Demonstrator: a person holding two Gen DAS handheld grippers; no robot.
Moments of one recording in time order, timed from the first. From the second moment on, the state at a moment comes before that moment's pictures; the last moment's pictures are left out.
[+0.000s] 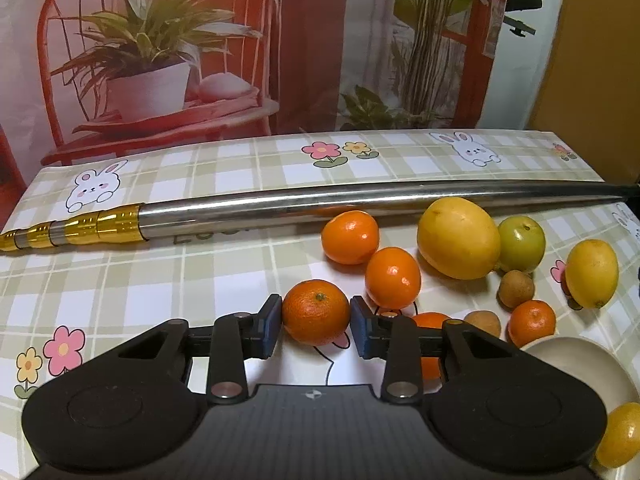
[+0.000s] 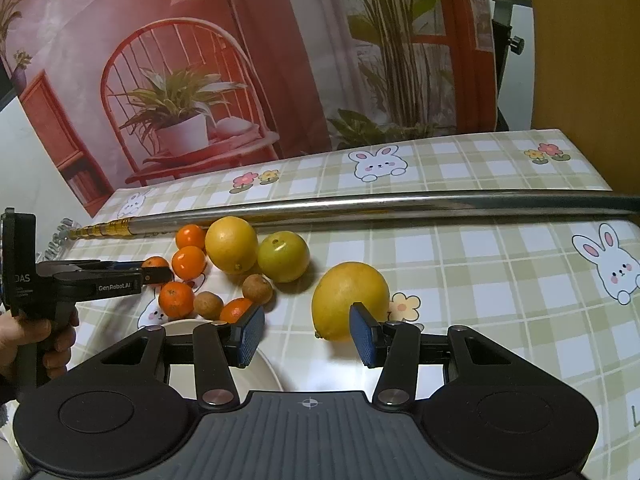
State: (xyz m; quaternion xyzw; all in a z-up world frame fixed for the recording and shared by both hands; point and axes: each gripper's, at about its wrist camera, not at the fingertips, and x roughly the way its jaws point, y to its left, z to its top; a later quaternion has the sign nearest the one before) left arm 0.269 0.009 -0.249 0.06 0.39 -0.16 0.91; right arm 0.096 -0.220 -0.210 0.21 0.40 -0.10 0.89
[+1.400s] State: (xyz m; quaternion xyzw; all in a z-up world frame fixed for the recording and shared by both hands) left arm 0.187 0.023 -0.215 -0.01 0.35 -0.17 0.92; right arm 0.198 -0.201 -0.231 0.26 0.47 -0.06 0.84
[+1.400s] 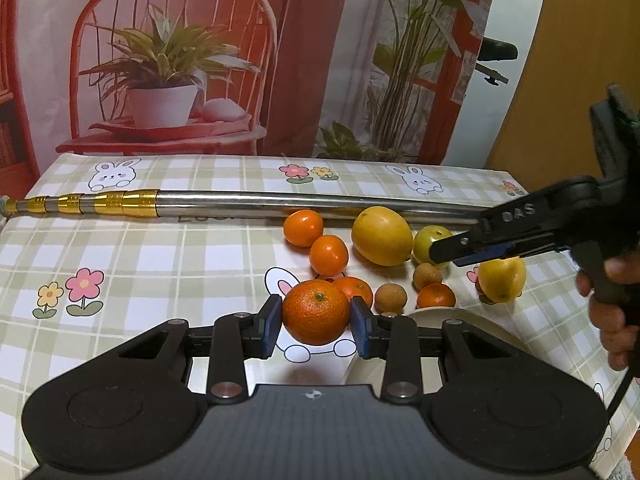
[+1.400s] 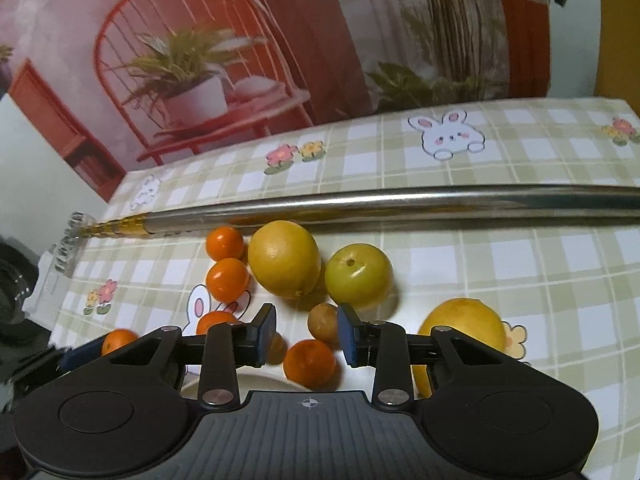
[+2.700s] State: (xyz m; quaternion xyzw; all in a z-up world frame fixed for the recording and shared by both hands) left arm 0.178 0.022 -0.216 -0.01 0.36 -0.19 0.92; right arm 0.220 -0.186 -0.264 0.24 0.52 -0.13 0.81
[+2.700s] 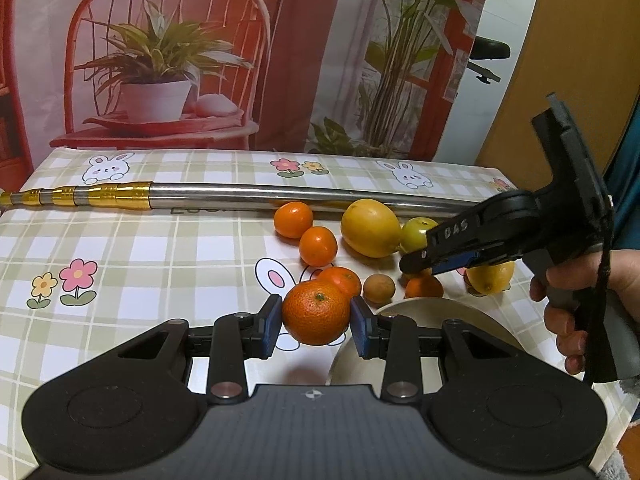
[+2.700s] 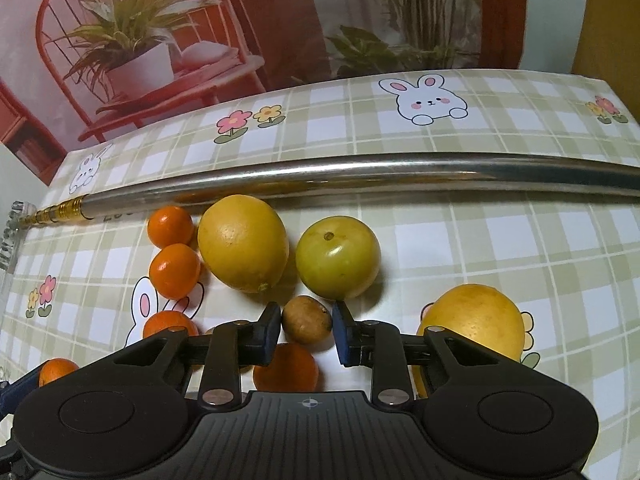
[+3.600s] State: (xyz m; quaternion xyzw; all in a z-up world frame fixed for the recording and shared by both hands) left arm 0.158 -0.001 -0.231 0.03 0.38 -0.22 0.90; right arm 0.108 -0.180 -0.211 0.26 0.43 -0.07 0.86
